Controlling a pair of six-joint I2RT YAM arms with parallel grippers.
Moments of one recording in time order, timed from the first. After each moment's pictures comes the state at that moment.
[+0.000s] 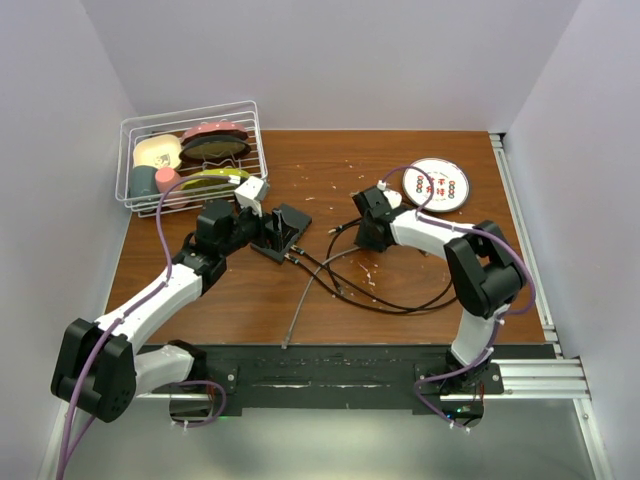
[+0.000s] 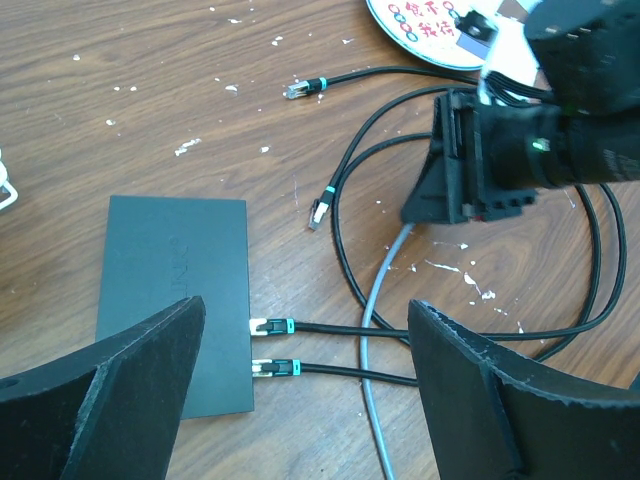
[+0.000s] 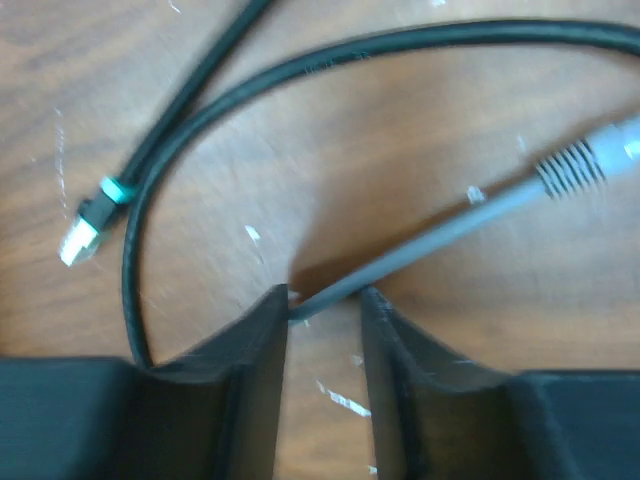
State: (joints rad) left arm -0.40 1.16 0.66 0.19 0.30 -0.20; right arm 0.54 1.82 1.12 -0.39 0.25 0.83
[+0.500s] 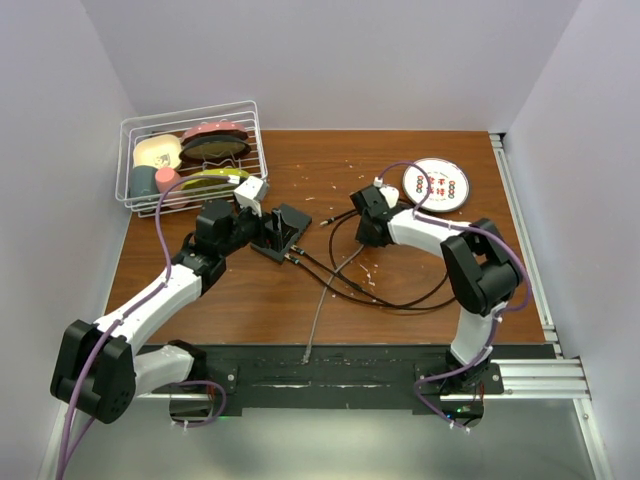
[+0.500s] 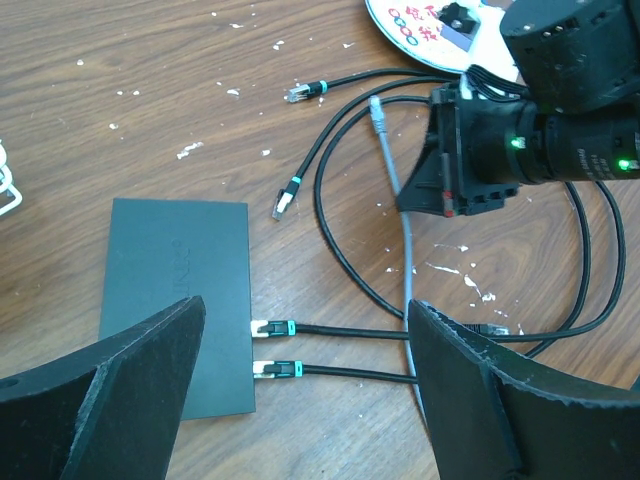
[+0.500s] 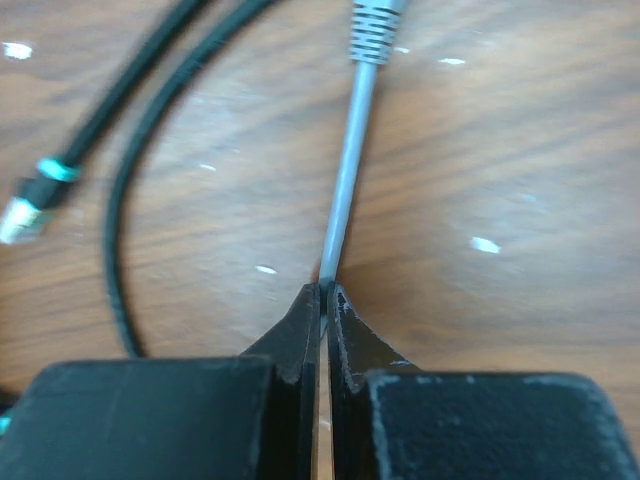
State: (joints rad) left arm -0.40 1.15 0.66 0.19 0.30 -0.20; right arm 0.54 1.86 1.16 -0.34 0.31 0.77
